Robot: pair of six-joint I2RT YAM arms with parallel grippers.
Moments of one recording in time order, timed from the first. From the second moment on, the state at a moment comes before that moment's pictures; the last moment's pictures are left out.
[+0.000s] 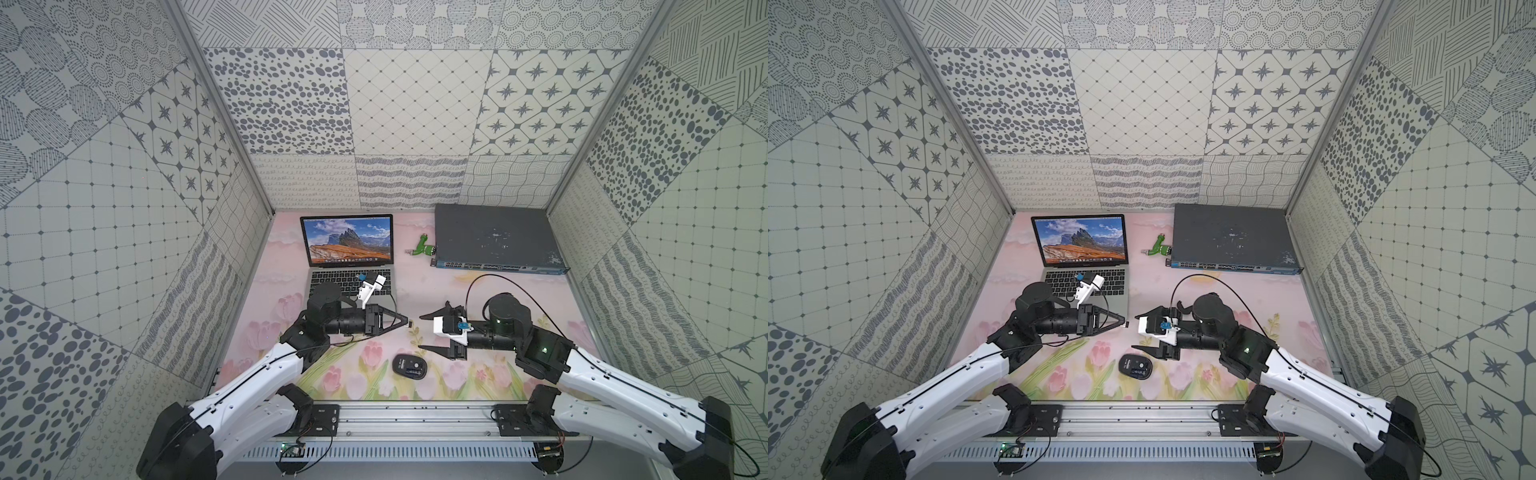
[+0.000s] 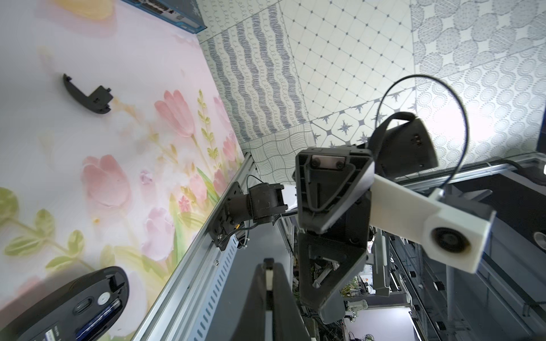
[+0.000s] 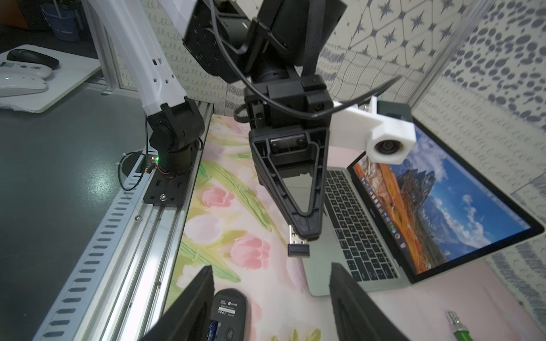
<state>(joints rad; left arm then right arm) -0.47 0.97 0.50 0.29 0.94 -1.04 0.93 0.83 0.63 -0.03 -0.48 -0.41</state>
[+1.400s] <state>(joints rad) -0.47 1.01 0.40 1.07 1.03 -1.47 0.95 0.96 0.59 0.47 -0.52 -0.36</state>
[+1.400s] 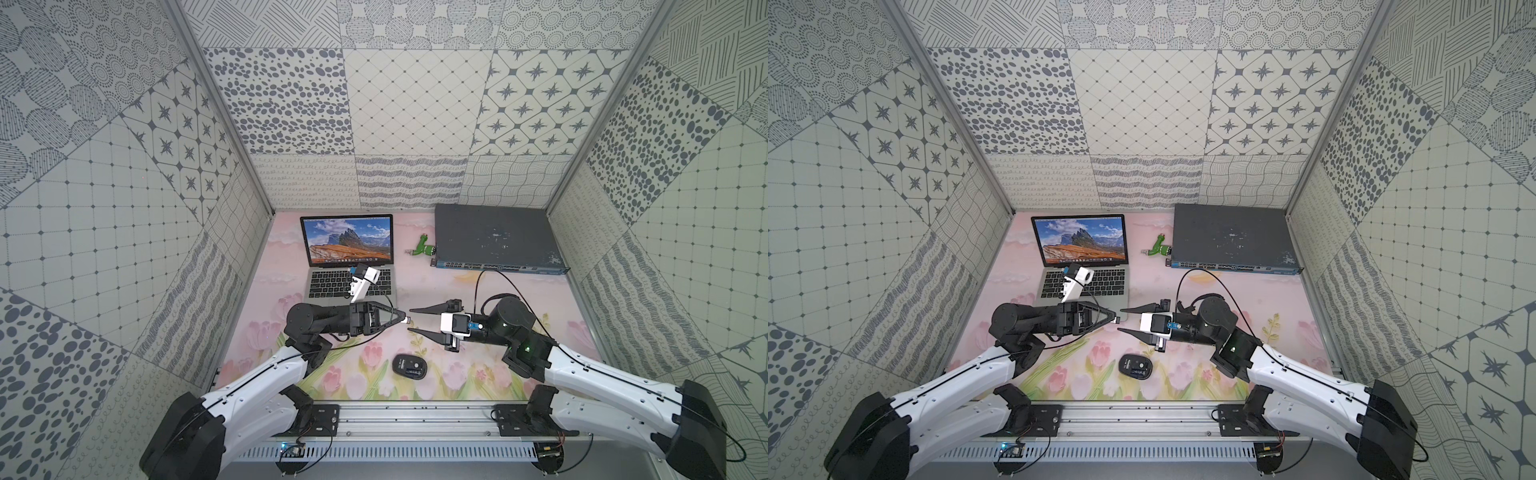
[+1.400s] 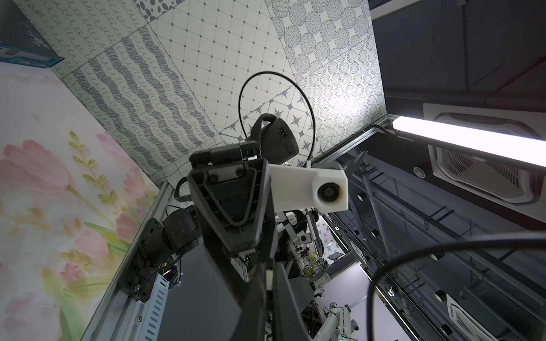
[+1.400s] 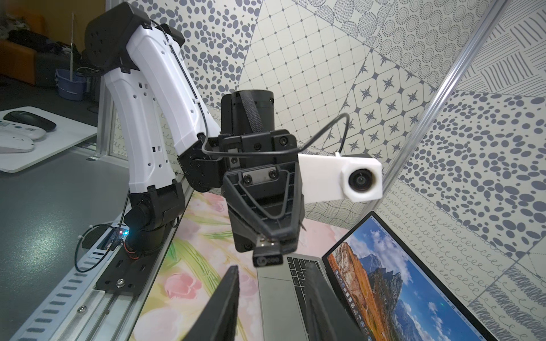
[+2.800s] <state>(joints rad) -0.47 1.02 0.37 1.11 1.04 -1.47 0.96 0.98 0.61 0.47 -0.58 -0.35</state>
